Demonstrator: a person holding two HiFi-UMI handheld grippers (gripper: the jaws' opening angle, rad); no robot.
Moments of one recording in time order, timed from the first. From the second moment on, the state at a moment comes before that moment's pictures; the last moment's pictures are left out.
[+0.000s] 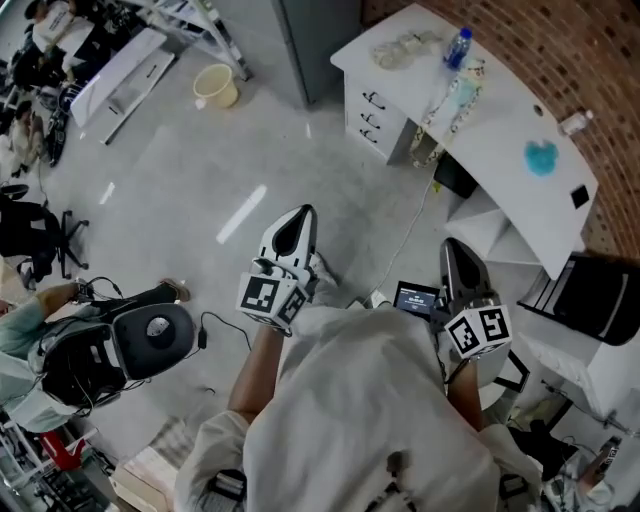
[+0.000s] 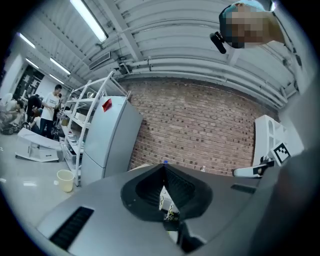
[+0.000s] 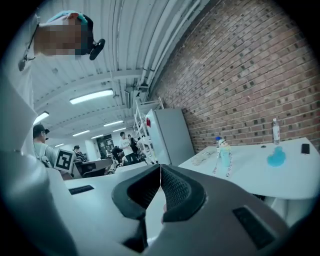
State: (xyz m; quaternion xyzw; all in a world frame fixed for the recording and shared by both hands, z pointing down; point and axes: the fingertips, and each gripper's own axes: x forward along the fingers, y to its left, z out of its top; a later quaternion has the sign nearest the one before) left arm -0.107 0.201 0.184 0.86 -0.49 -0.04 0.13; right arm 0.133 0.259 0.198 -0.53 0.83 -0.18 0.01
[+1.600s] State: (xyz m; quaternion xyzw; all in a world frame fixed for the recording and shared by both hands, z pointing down) left arm -0.128 -0.078 0.199 0.94 -0.33 0.06 0.09; right arm 0.066 -0.028 0.231 -0.57 0.80 -0.16 -0.04
